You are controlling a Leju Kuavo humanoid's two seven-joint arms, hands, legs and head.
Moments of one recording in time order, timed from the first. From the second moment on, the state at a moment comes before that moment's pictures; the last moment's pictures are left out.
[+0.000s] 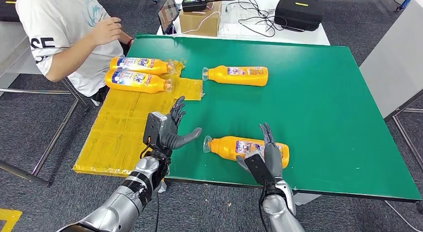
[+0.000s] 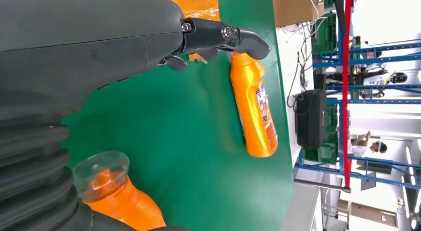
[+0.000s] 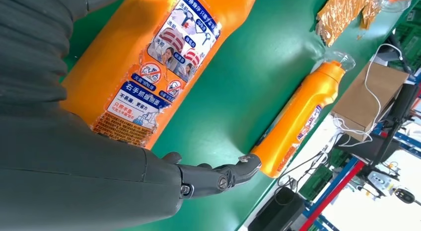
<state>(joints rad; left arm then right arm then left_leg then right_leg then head) -0.53 -0.26 -0.12 -0.61 0.01 0.03 -0.64 -0.19 0.11 0.15 -1.01 0.45 -0.45 -0.43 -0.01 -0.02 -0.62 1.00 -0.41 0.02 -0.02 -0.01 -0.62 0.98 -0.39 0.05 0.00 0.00</state>
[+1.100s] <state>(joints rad) -0.52 -0.25 -0.12 -0.61 0.01 -0.08 -0.60 -0.37 -0.04 0.30 -0.84 1.01 -0.24 -0.04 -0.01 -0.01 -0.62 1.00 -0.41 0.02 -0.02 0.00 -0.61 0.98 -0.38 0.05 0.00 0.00</state>
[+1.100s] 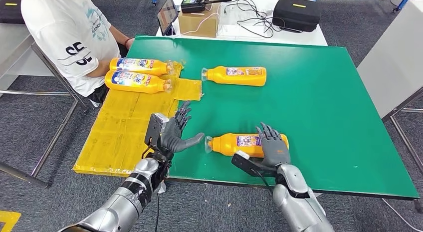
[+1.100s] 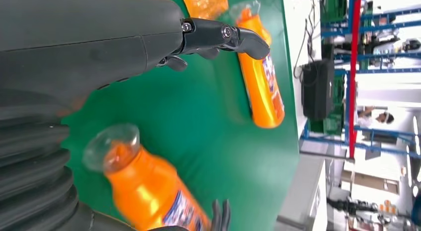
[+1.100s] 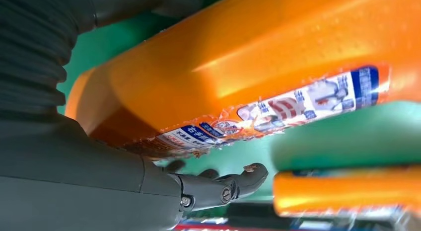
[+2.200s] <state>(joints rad) -0.55 -0.24 -0.11 -0.59 -0.06 0.10 -0.62 -0.45 0.09 0.28 -0.70 0.62 -0.52 -0.33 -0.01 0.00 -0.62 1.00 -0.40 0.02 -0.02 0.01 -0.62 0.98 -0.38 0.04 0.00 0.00</state>
